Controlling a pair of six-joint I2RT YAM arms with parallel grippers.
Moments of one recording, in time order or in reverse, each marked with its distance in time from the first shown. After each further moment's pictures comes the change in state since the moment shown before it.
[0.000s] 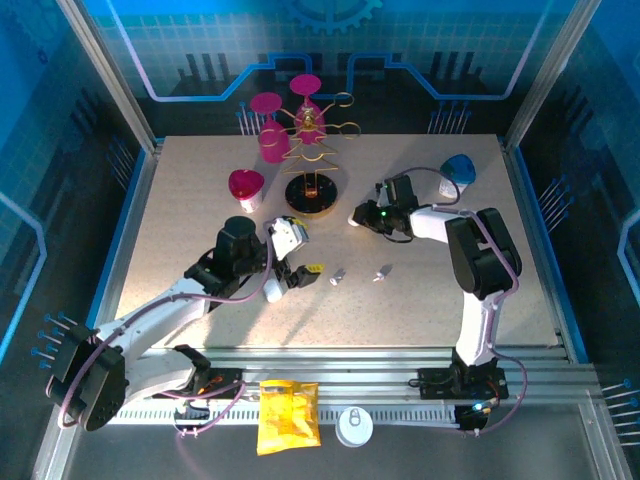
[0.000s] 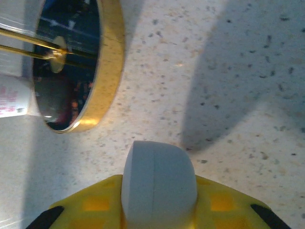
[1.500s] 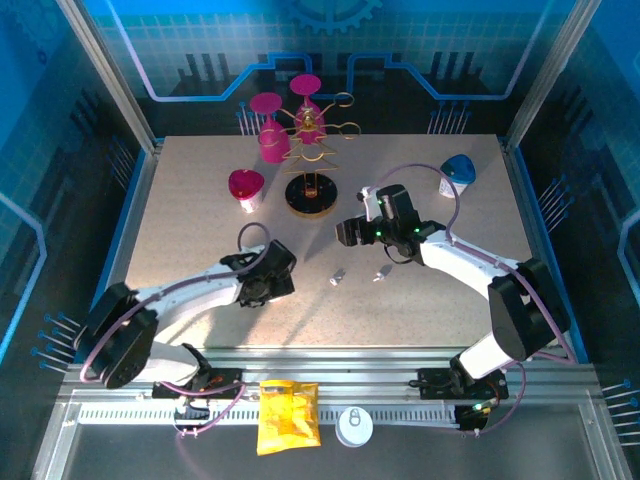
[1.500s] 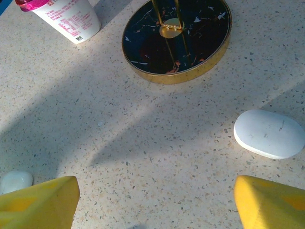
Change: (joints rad) left arm -0.165 0.274 0.125 -0.782 -0.745 -1.302; right arm 0.196 -0.457 -0.198 -0.117 0.209 -0.427
